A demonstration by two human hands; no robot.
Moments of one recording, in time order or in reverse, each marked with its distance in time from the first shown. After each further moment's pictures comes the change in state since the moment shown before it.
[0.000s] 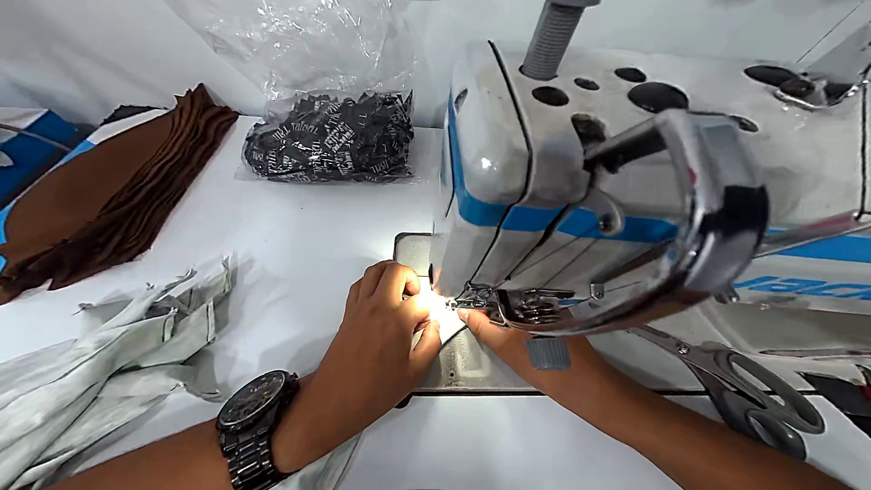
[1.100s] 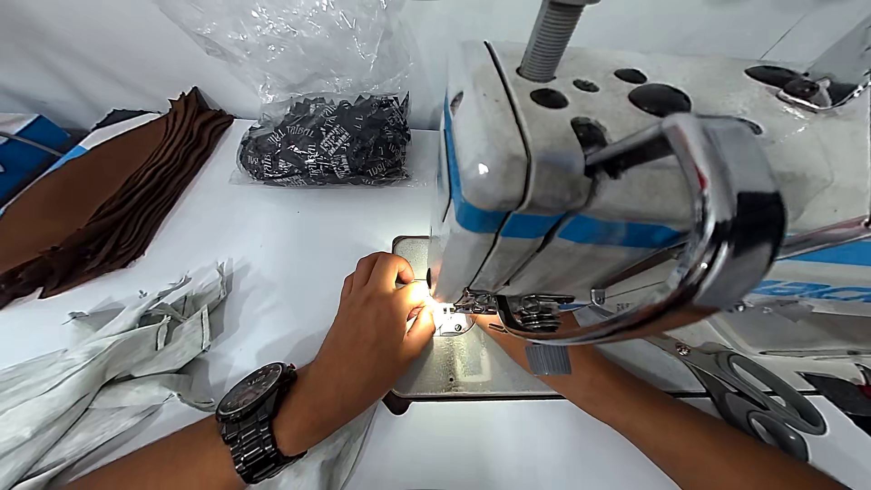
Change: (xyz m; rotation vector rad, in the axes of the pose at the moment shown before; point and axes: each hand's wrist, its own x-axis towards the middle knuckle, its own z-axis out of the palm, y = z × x) left_hand 0.010 -0.009 0.000 -0.014 0.007 -0.027; right_hand 0.009 -0.007 -0.007 -0.005 0.003 0.054
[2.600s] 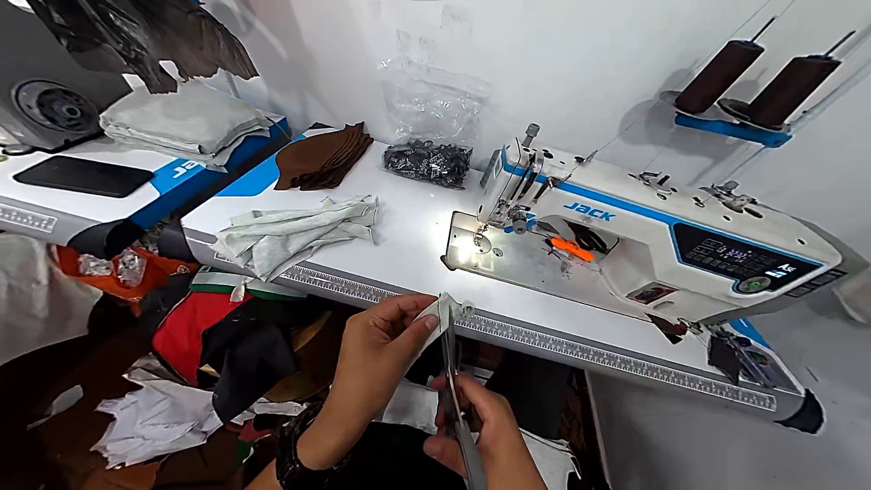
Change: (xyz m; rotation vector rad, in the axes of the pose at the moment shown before) left_hand -0.236 0.132 -0.120 -1.045 0.456 -0.396; right_hand -0.294 -0.109 -0.020 0.923 -0.295 -0.285
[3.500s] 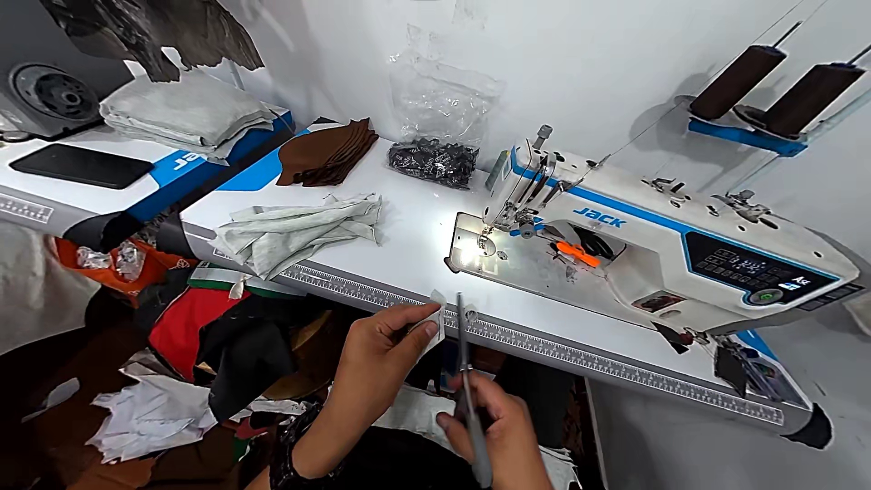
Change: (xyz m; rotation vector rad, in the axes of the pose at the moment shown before) left_hand 0.004 -0.011 -0.008 0.132 -0.032 0.010; right_hand 0.005 0.011 -0.006 -0.145 0.189 0.000
